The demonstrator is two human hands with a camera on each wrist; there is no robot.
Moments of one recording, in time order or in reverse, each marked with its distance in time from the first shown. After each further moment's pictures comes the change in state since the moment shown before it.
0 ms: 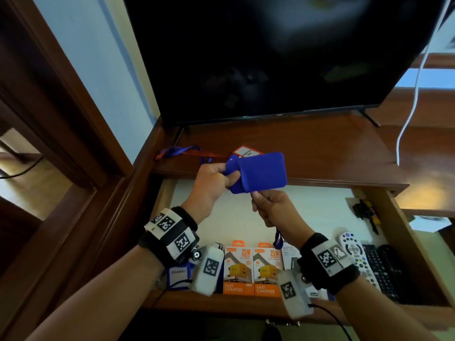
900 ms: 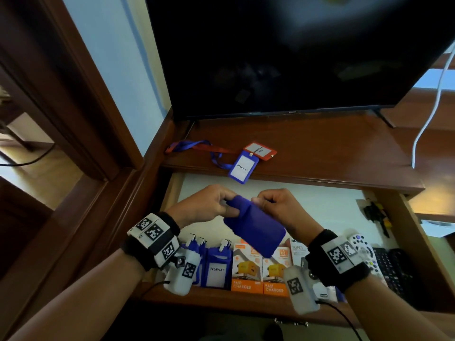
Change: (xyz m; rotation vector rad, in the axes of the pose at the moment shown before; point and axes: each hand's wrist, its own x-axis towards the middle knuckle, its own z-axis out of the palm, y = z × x) left_hand -0.011 -0.032 -0.057 0.348 -0.565 0.055; right_hand 0.011 -0.001 0.014 -0.155 -0.113 -0.047
